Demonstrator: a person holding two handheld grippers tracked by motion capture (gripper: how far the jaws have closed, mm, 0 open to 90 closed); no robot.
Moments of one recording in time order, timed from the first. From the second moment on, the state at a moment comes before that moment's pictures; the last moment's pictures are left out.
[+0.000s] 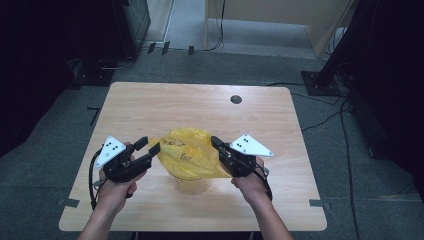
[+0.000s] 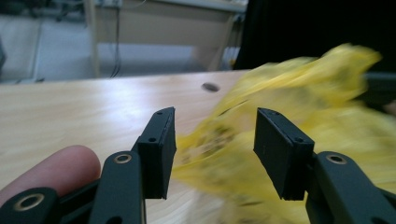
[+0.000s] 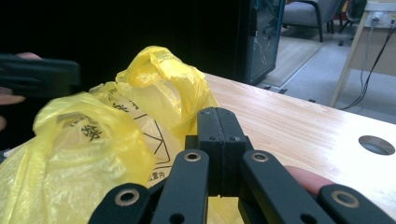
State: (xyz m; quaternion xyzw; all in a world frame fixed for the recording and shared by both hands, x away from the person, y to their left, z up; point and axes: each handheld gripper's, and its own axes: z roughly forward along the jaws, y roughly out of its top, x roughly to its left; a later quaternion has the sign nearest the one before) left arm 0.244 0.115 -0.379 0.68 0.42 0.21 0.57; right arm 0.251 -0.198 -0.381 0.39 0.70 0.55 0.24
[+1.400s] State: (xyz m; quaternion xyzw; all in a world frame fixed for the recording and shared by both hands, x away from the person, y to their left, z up) left arm 0.209 0.093 -0.395 0.76 0.29 0.20 0.54; right arm 0.275 -0.226 -0.374 0.40 0.66 0.59 0.26
